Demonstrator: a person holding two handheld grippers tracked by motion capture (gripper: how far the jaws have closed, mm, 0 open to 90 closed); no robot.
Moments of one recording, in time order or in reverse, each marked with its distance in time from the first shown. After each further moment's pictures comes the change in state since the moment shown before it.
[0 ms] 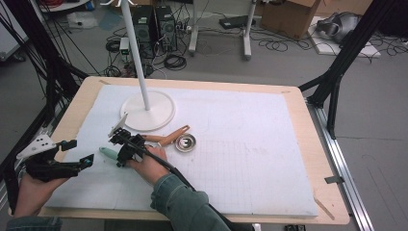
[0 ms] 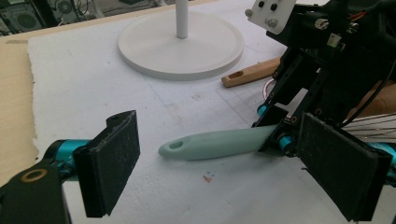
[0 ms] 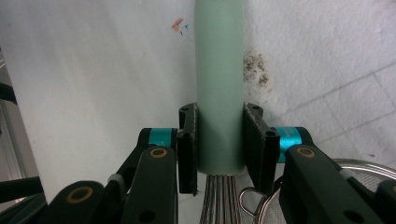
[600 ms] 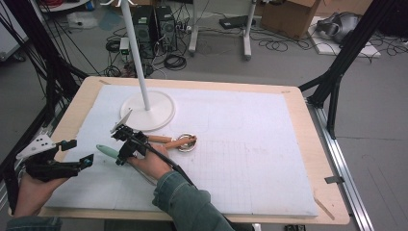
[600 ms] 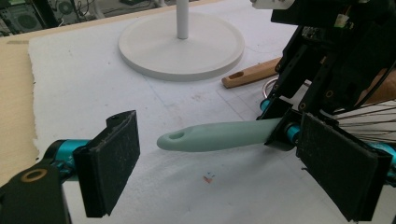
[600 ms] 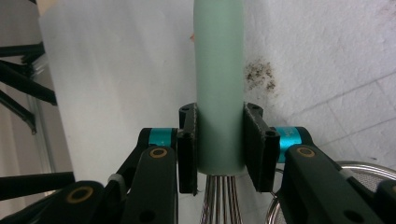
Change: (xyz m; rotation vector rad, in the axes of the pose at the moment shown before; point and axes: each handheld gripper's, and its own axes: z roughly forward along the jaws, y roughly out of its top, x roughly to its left) left arm 0.000 0.000 0.000 -0.003 0.002 -0.001; right arm -0.008 0.000 -0.011 -0.035 0.101 0.002
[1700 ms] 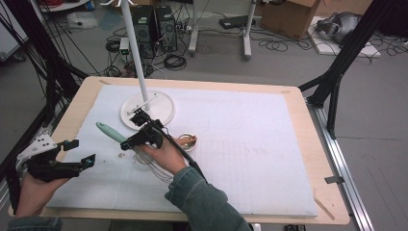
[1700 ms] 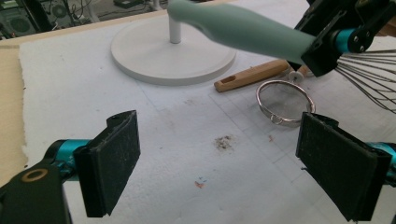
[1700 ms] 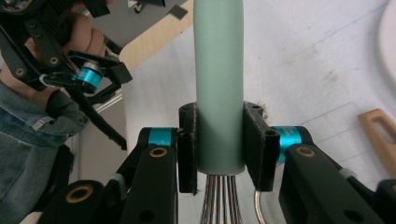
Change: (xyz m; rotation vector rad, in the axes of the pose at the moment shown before) left arm -0.006 0.002 0.001 -0.011 -0.024 0.005; right arm -0.011 -0.022 -0.071 -0.298 0.137 -0.029
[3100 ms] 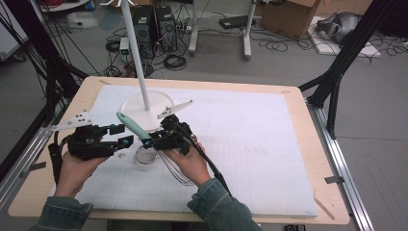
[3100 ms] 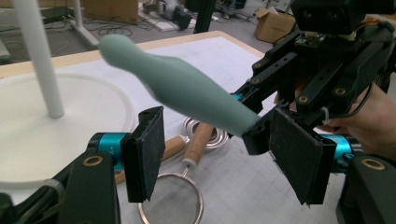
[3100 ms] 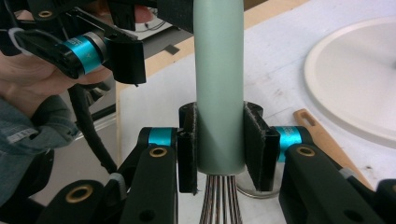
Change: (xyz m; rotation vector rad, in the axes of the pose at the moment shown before) left arm -0.060 0.082 0.056 -0.073 -0.286 -0.067; right arm 0.013 -0.052 -0.070 -0.243 -0.094 -0.114
